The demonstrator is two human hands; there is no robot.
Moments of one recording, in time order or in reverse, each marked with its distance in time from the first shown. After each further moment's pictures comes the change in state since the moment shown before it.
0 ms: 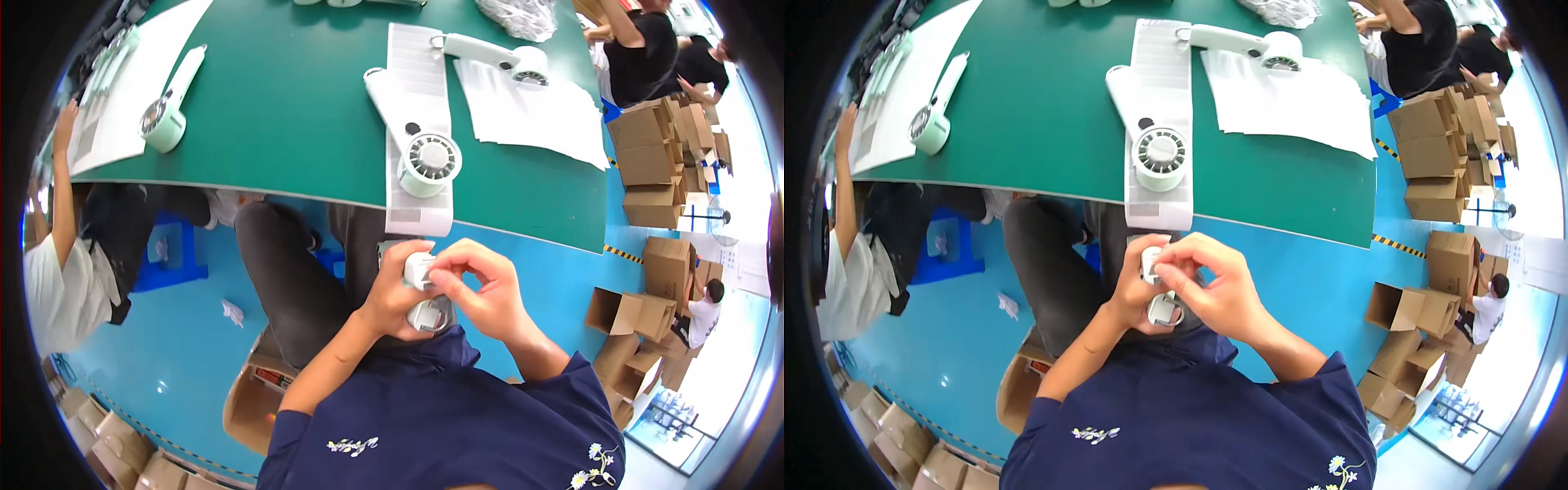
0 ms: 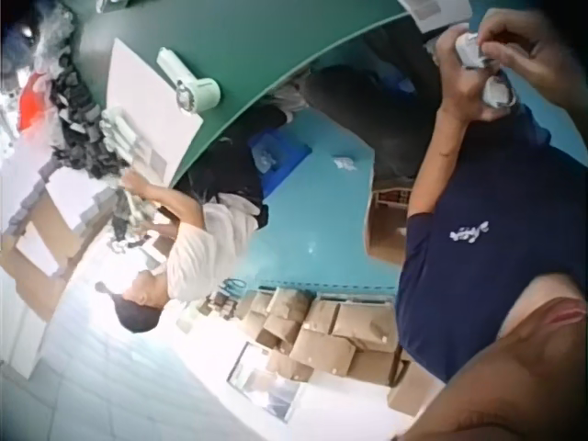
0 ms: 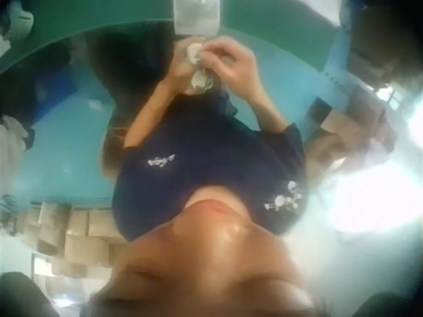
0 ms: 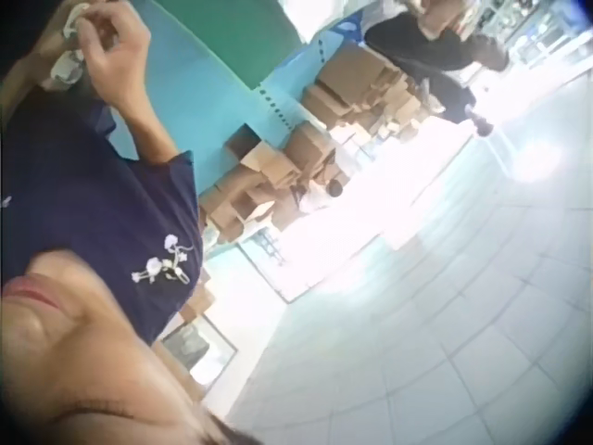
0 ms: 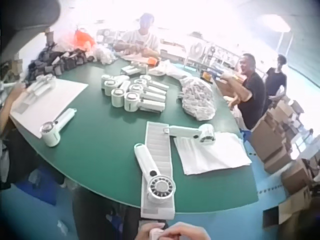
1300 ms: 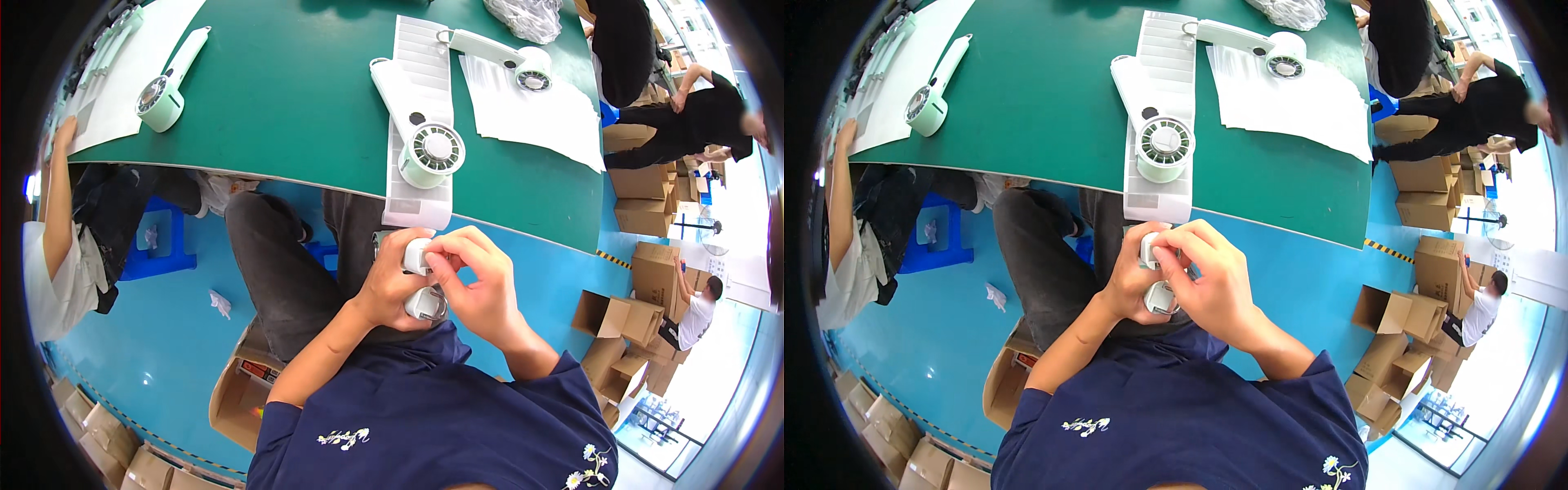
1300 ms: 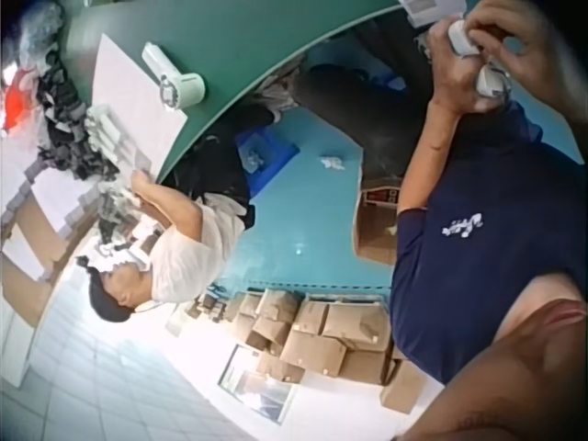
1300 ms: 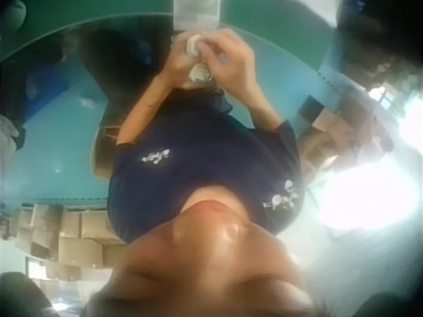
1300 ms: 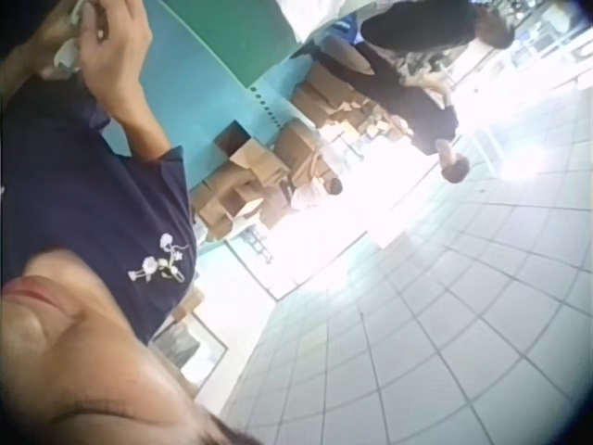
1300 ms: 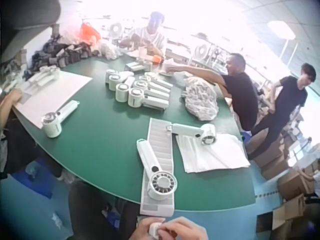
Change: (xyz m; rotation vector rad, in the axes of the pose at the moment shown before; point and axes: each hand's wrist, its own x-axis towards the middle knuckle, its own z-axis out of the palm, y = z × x) left_hand 0.005 -0.003 0.004 -0.035 0.022 -0.013; right_hand 0.007 -0.008 0.013 -0.468 0.141 -0.177
